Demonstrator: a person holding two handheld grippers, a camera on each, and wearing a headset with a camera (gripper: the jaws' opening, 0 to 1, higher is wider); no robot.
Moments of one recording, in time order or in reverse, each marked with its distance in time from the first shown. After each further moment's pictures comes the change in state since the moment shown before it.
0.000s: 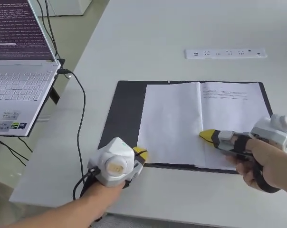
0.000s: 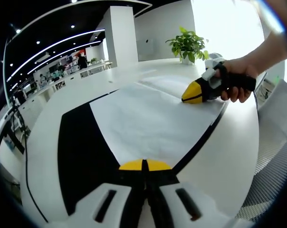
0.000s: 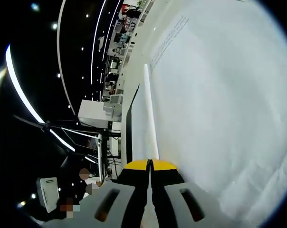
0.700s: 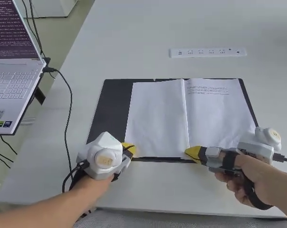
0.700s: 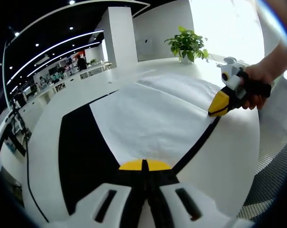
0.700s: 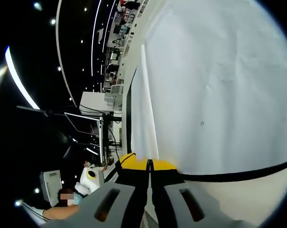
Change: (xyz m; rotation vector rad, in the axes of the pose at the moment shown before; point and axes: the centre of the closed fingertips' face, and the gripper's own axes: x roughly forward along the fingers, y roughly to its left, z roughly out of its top) left arm 0.000 0.000 0.000 0.022 0.000 0.006; right arm -0.028 -0.008 -0.056 0.013 0.084 0.017
